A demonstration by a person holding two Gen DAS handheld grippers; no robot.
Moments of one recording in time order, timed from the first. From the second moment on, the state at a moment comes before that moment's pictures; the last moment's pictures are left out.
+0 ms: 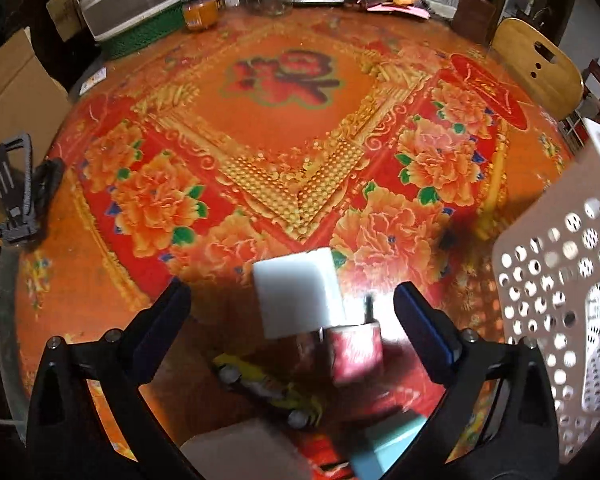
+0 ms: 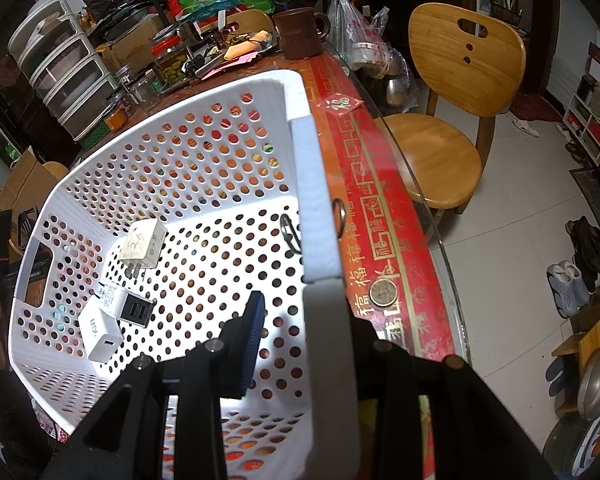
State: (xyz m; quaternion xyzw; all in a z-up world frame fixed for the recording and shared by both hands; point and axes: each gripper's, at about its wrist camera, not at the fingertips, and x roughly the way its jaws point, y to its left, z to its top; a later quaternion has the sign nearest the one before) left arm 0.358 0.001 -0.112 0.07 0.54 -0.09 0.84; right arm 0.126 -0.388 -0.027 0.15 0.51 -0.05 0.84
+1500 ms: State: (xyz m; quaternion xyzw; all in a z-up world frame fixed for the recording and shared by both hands) left arm 0.234 -0.193 0.012 0.17 0.44 -0.26 0.84; right arm 0.124 -0.387 -0.028 0.15 0.51 -0.05 0.84
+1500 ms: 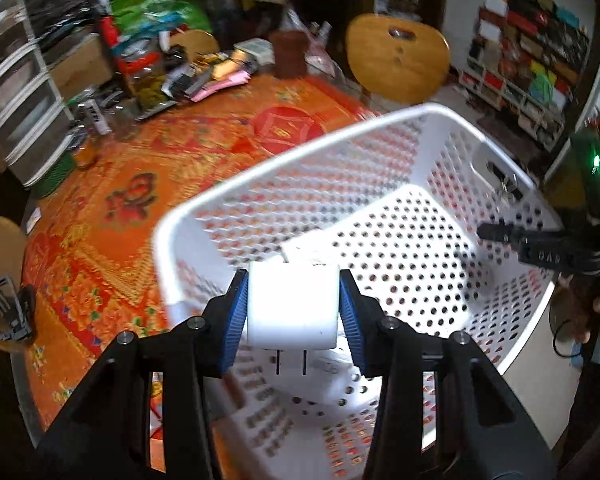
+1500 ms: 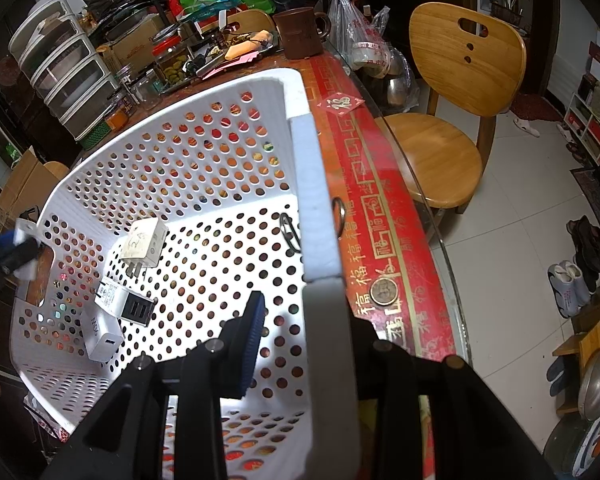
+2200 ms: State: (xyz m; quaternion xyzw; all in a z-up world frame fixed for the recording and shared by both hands) left arm 0.243 -0.215 -0.031 0.21 0.47 -0.27 0.81; right arm 0.123 -0.387 -0.028 0.15 0.51 -0.05 0.84
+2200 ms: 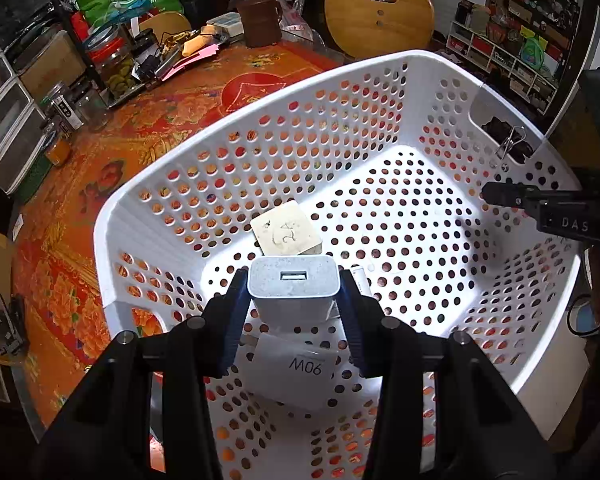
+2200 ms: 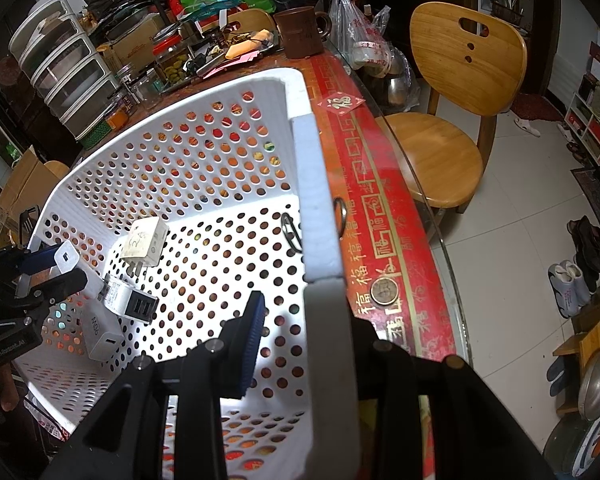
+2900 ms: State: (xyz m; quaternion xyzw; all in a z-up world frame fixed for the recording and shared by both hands) left arm 0.231 -0.061 0.033 0.13 0.36 -0.17 0.91; right arm 0.122 -0.387 -0.028 0.16 0.51 -0.05 0.84
